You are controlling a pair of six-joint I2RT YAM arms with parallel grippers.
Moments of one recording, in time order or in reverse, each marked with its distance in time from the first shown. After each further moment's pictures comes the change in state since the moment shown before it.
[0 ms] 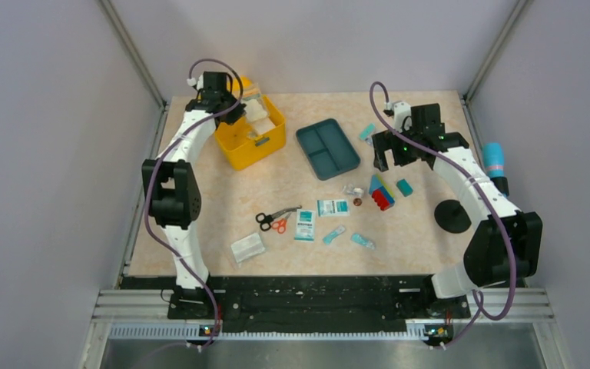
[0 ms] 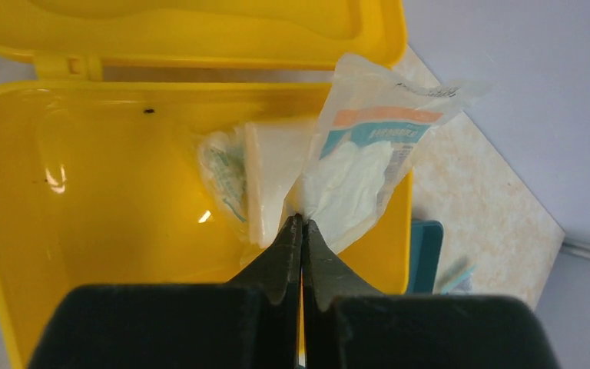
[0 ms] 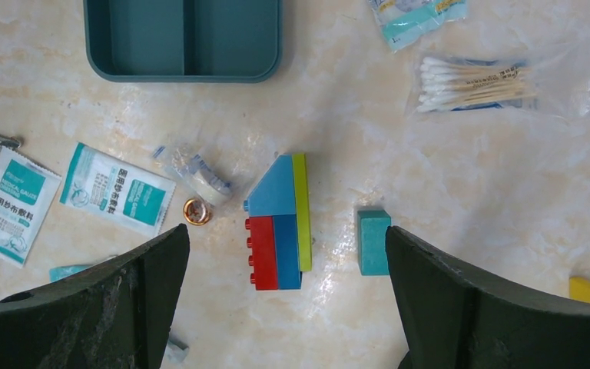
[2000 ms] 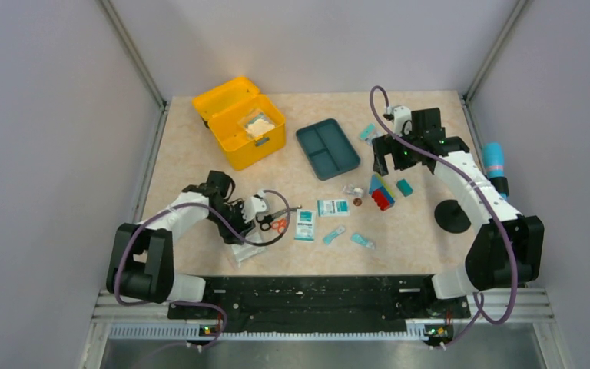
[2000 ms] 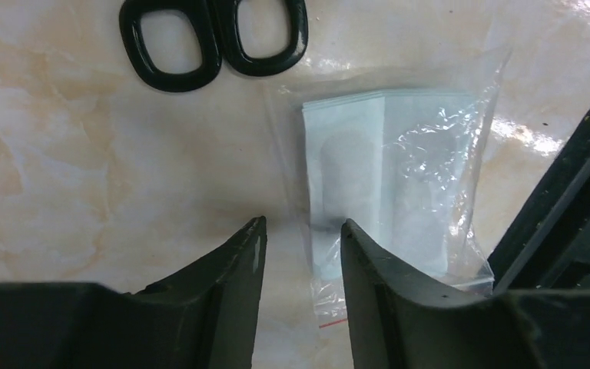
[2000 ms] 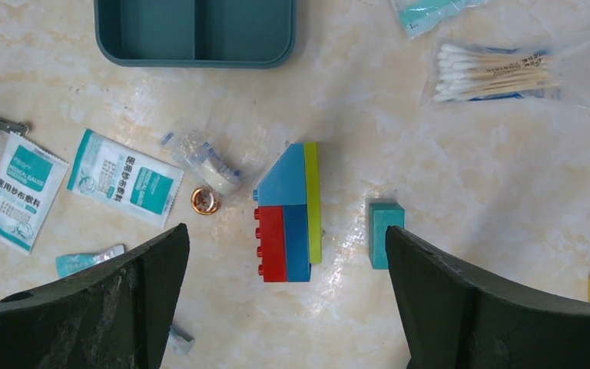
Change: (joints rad) left arm -0.073 -0.616 -1.087 -0.308 0.465 1.823; right arm 0.000 -0.030 -0.046 0.010 -0.023 0.000
